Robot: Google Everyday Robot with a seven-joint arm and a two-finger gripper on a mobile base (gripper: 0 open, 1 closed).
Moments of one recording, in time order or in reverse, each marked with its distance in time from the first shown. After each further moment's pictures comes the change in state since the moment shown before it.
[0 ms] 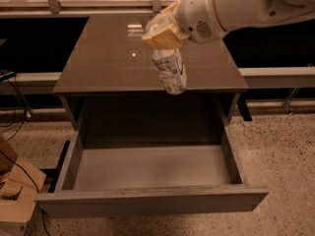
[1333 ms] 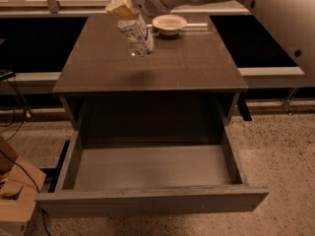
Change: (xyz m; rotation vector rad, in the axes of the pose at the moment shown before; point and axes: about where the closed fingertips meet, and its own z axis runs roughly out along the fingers) arm -0.056 -0.081 0.088 0.127 -0.077 -0.176
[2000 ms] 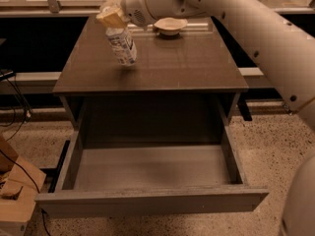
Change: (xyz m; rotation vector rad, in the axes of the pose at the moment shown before) arm 0.018 0.001 0.067 -0.094 -0.104 0.127
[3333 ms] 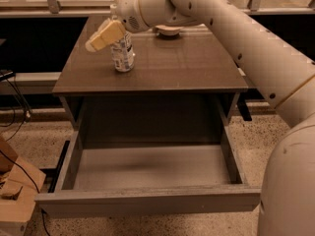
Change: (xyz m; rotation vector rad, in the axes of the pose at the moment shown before) arm 0.012 0.005 0.031 -0.072 -0.048 0.079
